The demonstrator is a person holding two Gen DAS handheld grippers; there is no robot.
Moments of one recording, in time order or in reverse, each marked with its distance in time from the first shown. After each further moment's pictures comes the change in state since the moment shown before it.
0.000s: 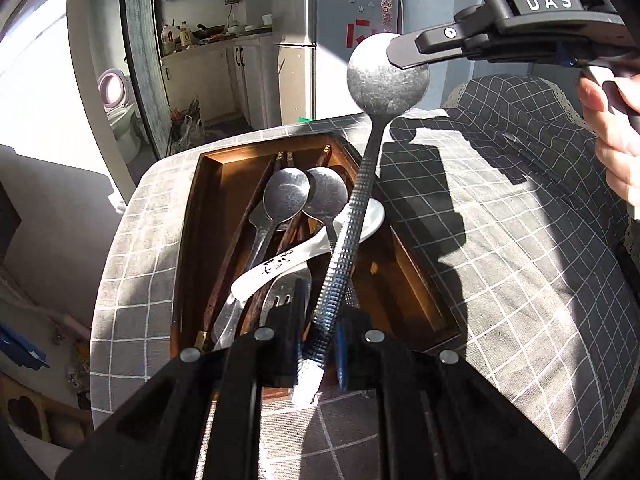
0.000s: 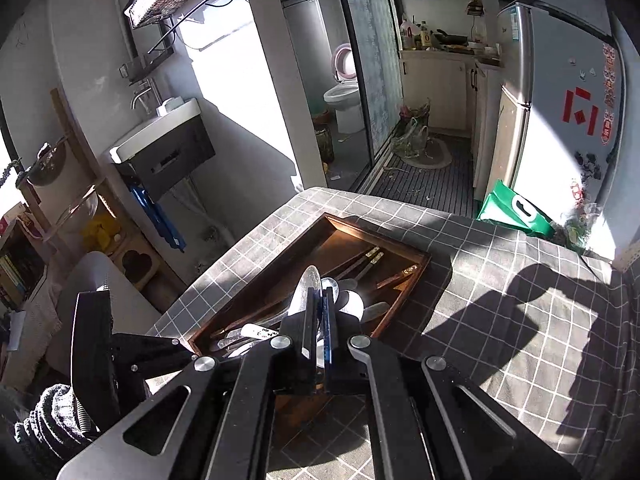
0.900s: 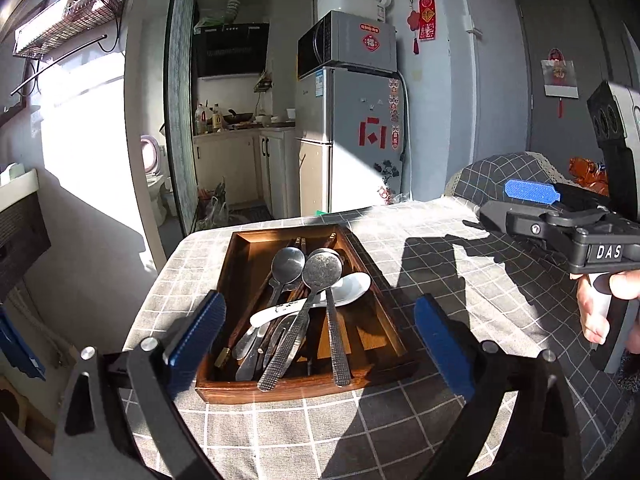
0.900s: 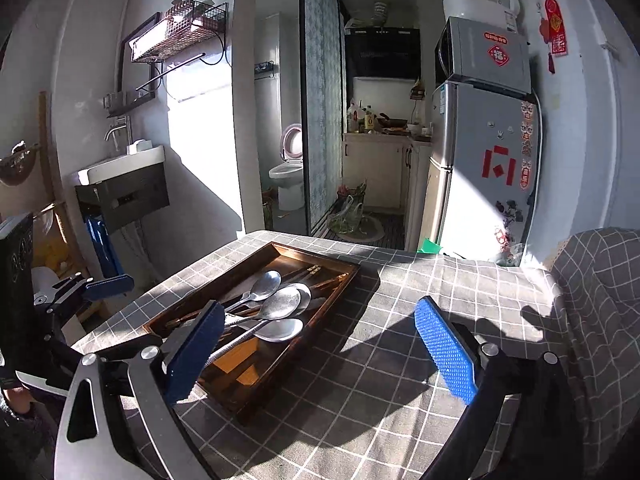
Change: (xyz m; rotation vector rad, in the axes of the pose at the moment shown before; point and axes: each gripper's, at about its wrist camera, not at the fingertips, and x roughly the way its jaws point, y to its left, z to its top) left arm -0.085 -0.036 -0.036 0.004 -0.419 0.064; right arm -0.094 0.027 -0.152 -0.103 -0.425 -0.333
